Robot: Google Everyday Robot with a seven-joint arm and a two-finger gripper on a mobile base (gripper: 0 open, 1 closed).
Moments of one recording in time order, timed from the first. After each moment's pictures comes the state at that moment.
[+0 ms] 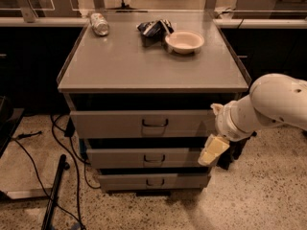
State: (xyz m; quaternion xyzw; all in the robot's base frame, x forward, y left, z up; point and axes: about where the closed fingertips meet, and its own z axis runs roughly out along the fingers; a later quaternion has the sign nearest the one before) arm 0.519 -0.174 0.727 -0.57 0.78 0.04 0.25
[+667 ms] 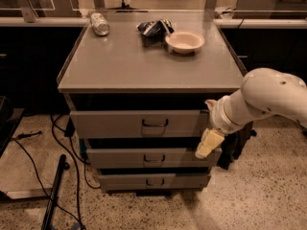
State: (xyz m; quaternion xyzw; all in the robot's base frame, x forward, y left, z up) arm 0.548 -0.170 0.714 -0.59 0.76 0.04 0.25
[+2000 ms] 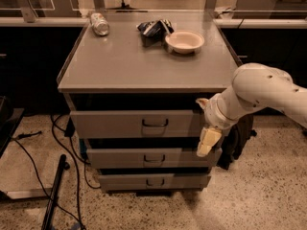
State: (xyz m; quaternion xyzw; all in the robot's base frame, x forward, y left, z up) arm 0.565 -0.155 0.701 -0.67 0.70 0.04 0.23
